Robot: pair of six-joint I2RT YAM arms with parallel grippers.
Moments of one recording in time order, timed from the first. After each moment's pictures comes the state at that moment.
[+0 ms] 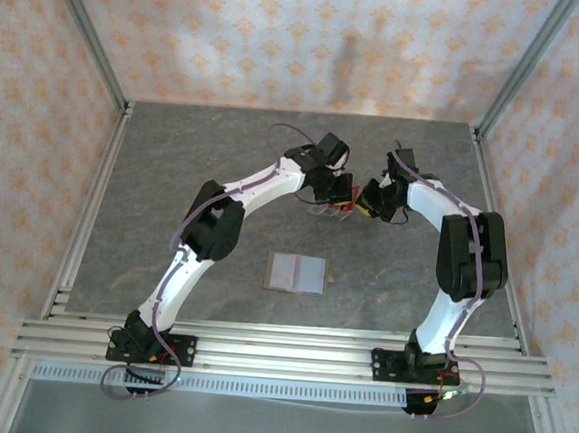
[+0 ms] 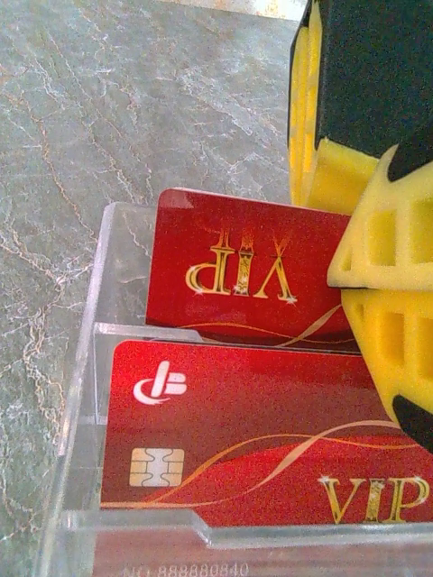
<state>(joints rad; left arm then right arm) -0.64 2.42 2.12 -0.68 0.38 -0.78 0.16 1.81 1.21 -0.54 -0.39 0.70</state>
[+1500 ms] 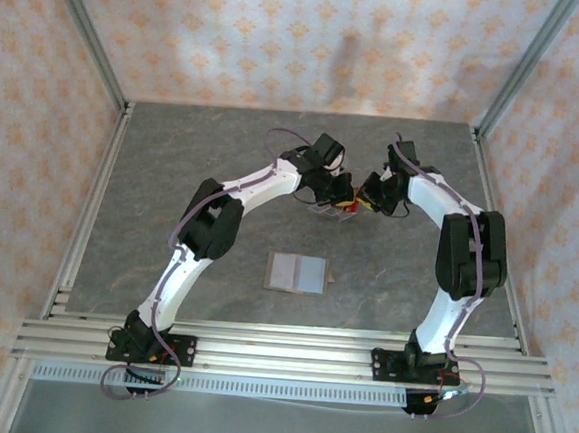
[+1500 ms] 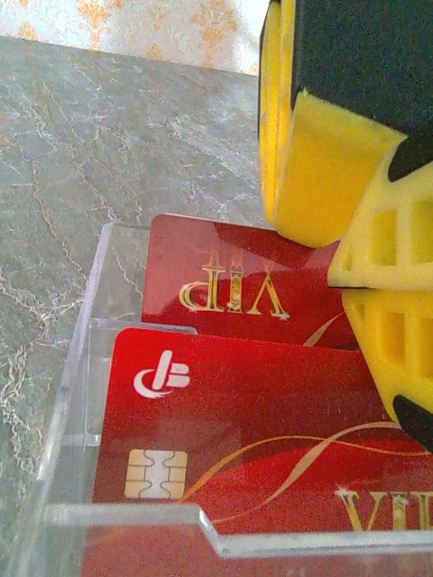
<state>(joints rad) -0.62 2.40 2.05 -0.57 0.49 -0.83 0.16 1.83 1.29 -0.60 -0.36 0.66</state>
